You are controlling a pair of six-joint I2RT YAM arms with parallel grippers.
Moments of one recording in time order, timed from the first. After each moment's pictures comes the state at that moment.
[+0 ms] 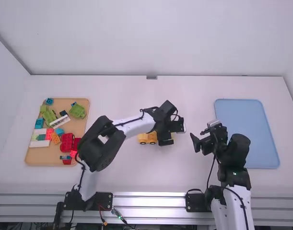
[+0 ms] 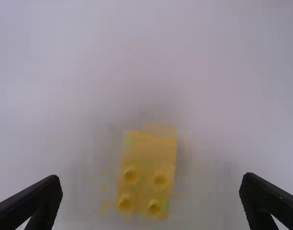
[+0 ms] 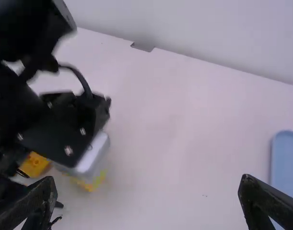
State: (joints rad) left arm -0.69 2.01 1.38 -0.51 0.25 0.70; right arm -0.17 0.63 0.32 -0.19 -0.56 -0.34
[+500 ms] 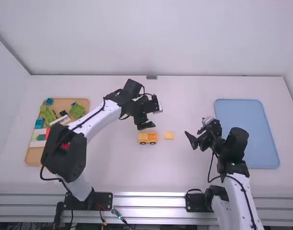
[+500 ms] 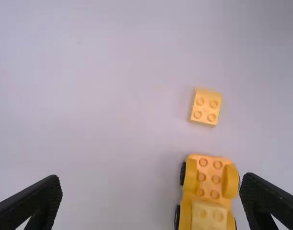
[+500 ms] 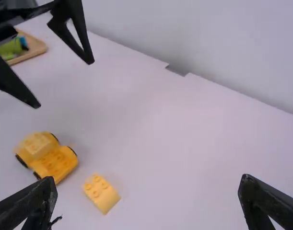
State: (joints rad) left arm -0.40 1.74 1.25 -0.53 0.50 0.86; right arm -0.17 0.88 0.32 0.08 -0.81 -0.43
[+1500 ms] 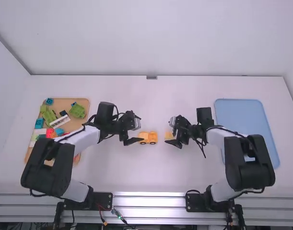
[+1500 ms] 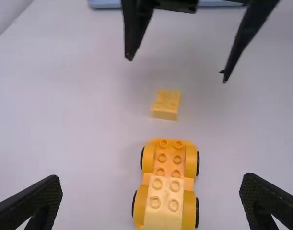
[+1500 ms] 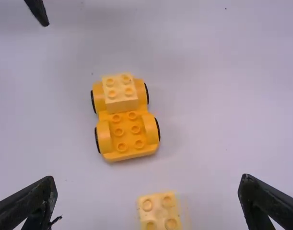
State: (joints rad) left arm -0.20 1.60 0.71 0.02 0.90 0.94; right arm 0.11 1.70 0.69 -0.08 -0.94 -1.08
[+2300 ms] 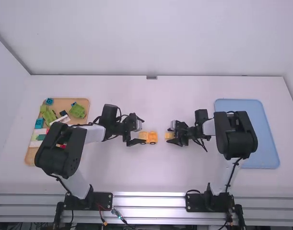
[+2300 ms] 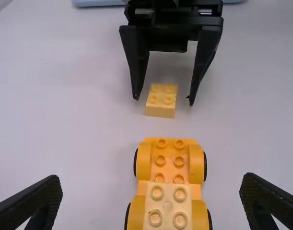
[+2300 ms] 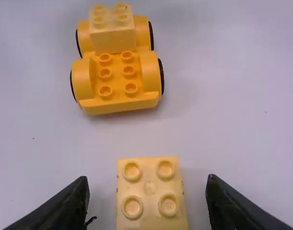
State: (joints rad) left arm -0.20 1.76 0.71 0.17 0.96 0.92; right arm 0.07 2.04 0.80 -0.08 -1.02 -1.29
